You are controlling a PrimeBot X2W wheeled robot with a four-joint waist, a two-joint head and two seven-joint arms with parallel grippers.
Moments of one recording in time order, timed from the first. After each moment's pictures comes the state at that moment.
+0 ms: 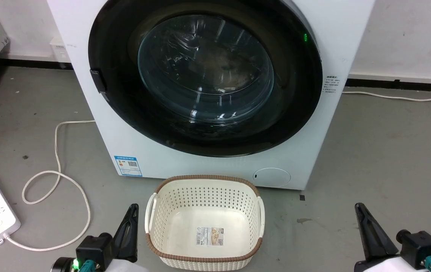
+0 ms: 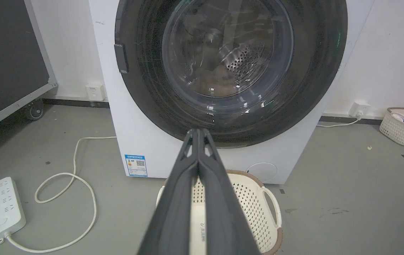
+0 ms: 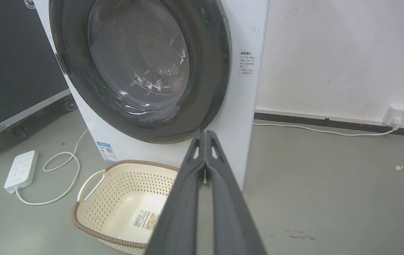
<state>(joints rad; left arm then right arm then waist) 0.04 0.05 -0.05 0.11 -0.12 -0.07 -0.20 0.06 -0.06 -0.04 0.11 0.09 0.13 -0.19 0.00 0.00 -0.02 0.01</state>
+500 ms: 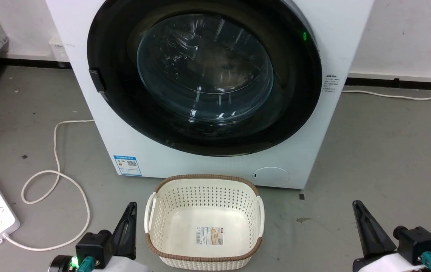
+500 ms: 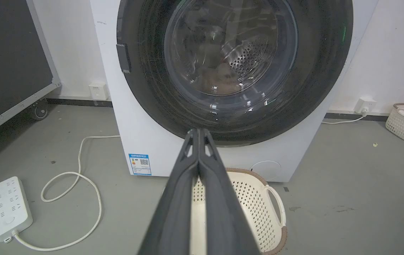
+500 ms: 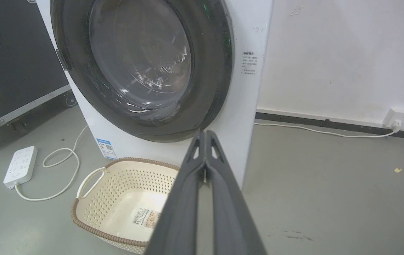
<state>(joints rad) 0.04 0.05 -0.05 0.10 -0.11 -0.06 -0.17 0.05 -0.06 -0.03 0.09 0.07 0.13 -0.16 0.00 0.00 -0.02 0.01</state>
